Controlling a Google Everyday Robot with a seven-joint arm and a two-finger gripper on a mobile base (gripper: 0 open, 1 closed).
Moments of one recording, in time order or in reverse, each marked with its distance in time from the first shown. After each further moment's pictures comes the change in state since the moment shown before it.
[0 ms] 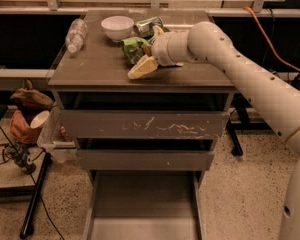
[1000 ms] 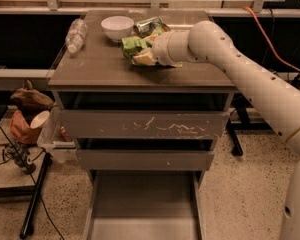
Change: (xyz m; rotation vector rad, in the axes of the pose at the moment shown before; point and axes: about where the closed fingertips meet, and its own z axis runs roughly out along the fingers) arm 0.000 0.000 0.000 0.000 0.000 0.000
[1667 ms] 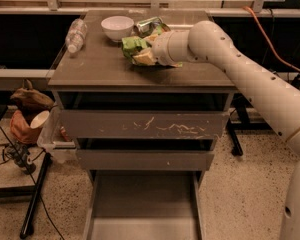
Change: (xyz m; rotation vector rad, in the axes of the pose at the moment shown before) arm 0.000 0.000 0.000 0.000 0.000 0.000
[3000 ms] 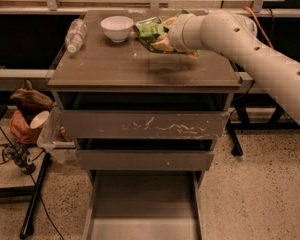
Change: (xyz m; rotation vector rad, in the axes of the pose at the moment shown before) arm -0.019 -0.055 -0.064 0.230 0.098 -0.194
